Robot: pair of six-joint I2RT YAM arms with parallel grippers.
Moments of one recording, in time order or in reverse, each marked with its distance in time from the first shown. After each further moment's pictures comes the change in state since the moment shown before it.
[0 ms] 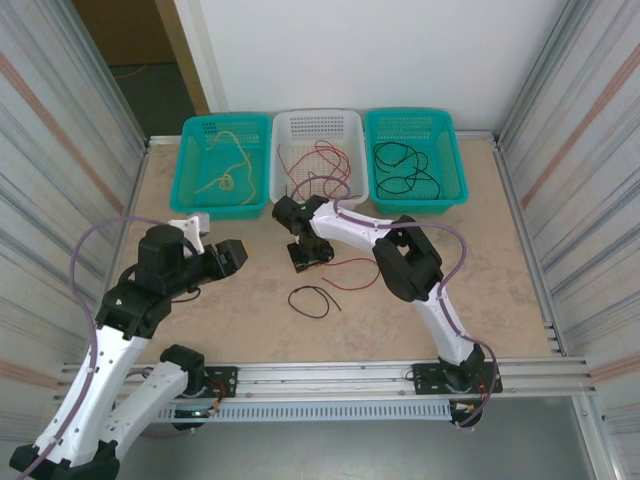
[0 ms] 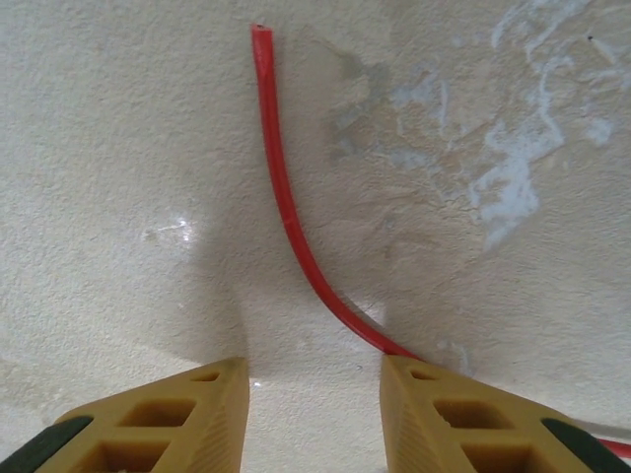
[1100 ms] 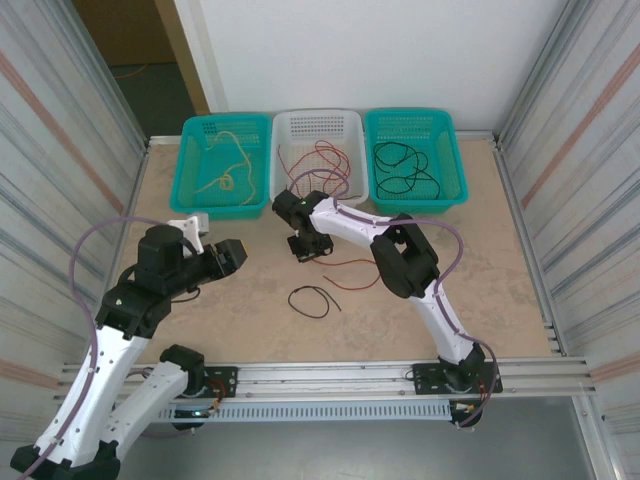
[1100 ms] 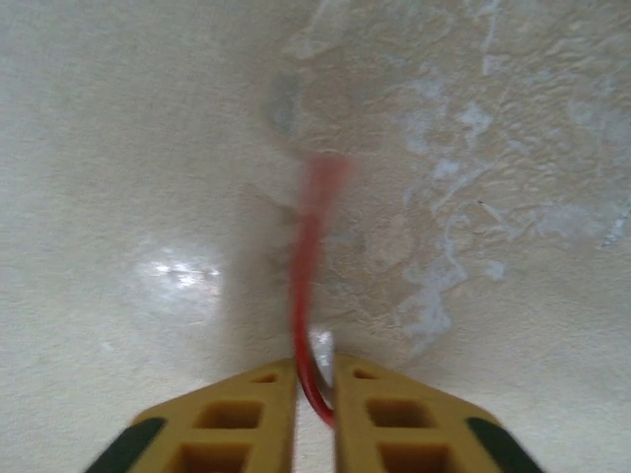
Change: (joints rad) left arm 0.009 0.000 -0.003 0.000 0.000 -0.003; right arm -0.028 0.047 0.068 0.016 0.071 -0.058
